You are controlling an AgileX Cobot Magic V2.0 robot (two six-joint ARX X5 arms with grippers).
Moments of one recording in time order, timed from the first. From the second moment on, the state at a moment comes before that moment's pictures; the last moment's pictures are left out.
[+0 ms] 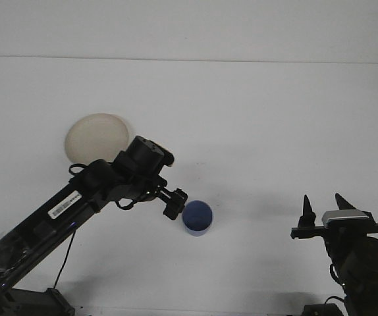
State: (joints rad) left arm -0.70 1.49 1.50 -0.91 0.14 -0.11; right arm 0.06 0.42 0.62 -0.46 -0.02 0.00
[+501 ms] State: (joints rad) left arm -0.79 1.72 1.51 -0.88 0.14 -0.11; right arm 0.06 0.42 0.62 -0.46 -0.02 0.00
